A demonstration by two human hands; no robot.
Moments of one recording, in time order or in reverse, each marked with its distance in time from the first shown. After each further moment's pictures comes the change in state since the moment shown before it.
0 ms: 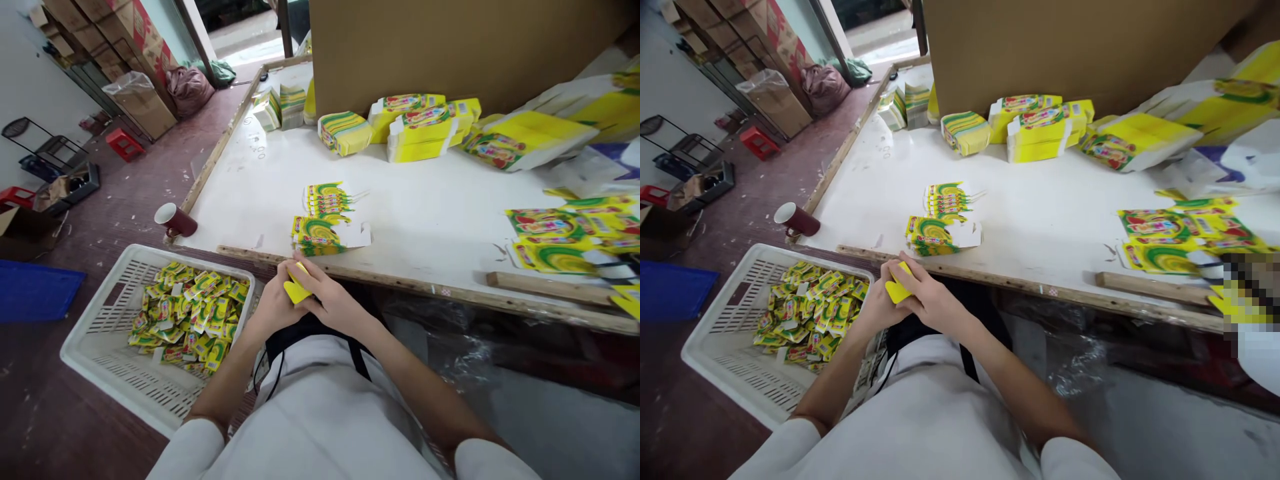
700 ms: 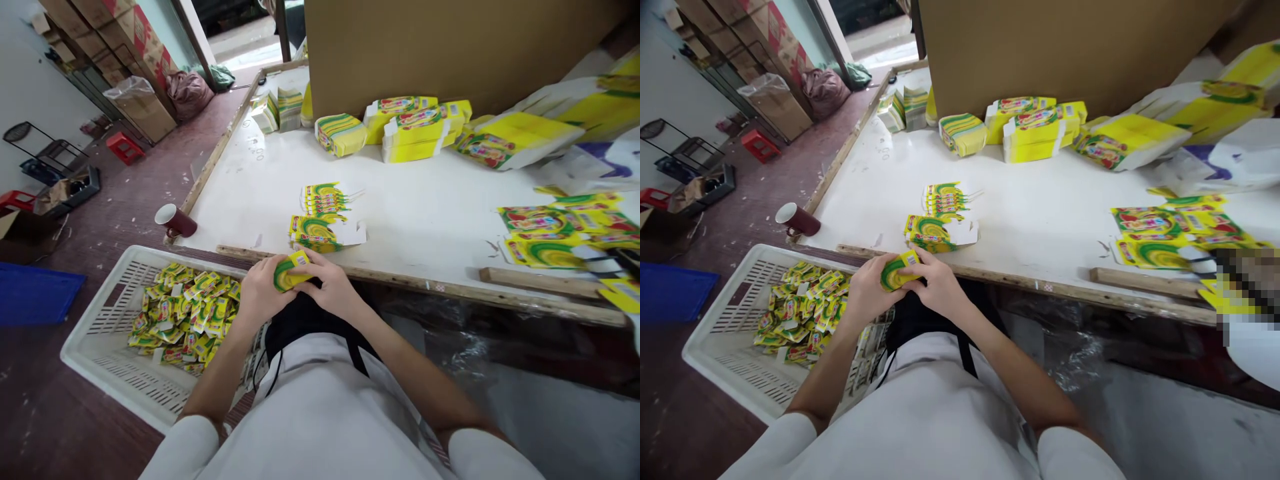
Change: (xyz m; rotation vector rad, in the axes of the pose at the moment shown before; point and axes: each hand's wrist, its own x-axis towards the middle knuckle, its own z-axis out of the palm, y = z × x) left_hand 0.010 0.010 -0.031 0.246 0.064 -0.106; right_hand 0.008 -0.008 -0.013 -0.262 0.072 0.002
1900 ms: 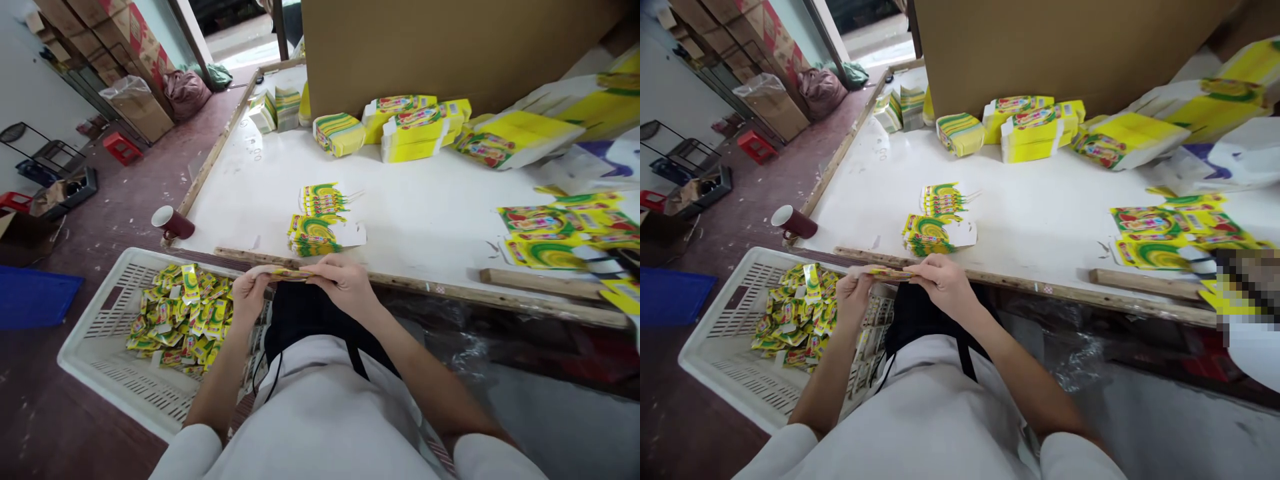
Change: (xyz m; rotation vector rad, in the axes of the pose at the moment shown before) left_hand -0.013 -0.029 0.008 -0.889 0.214 -0.314; right_hand 0.000 0.005 -0.020 -0.070 0.173 -0.141
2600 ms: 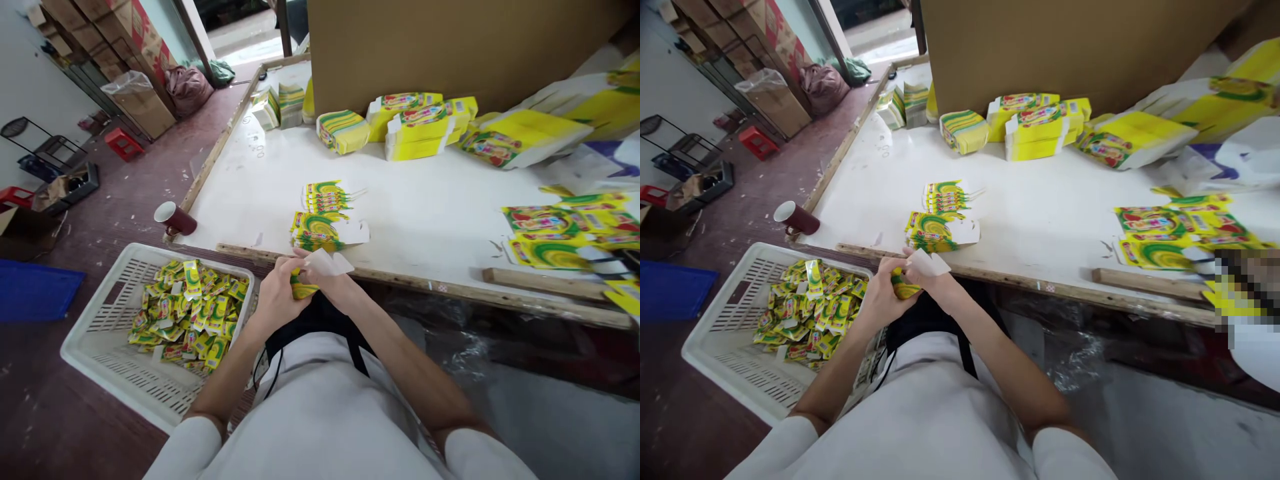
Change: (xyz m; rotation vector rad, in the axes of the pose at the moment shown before) left_hand -0.009 0.011 0.035 0.683 -0.257 0.502; right_hand -0.002 -0.003 0.038 0.948 -0.156 0.691
